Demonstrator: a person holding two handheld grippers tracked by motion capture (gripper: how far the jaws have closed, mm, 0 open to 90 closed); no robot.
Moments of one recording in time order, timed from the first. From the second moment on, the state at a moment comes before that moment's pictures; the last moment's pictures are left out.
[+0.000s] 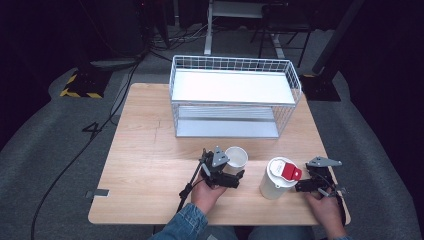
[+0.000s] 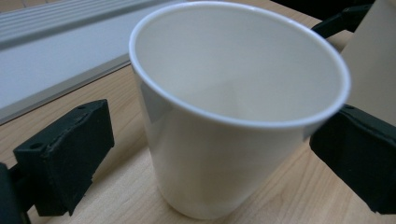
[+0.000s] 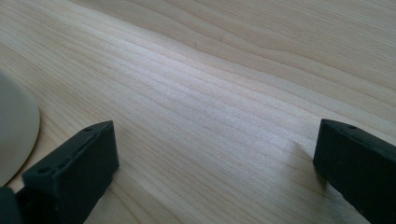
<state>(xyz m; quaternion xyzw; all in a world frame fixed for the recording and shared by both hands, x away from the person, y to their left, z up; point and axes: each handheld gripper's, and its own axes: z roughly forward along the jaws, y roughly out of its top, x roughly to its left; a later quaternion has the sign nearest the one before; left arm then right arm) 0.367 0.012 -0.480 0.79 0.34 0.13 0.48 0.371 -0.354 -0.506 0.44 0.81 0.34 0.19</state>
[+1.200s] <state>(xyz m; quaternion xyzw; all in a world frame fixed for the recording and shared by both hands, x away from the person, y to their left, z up) 0.369 0.001 -0.492 0.81 0.32 0.15 0.46 0.371 -0.354 -0.506 0.44 0.81 0.34 0.19</state>
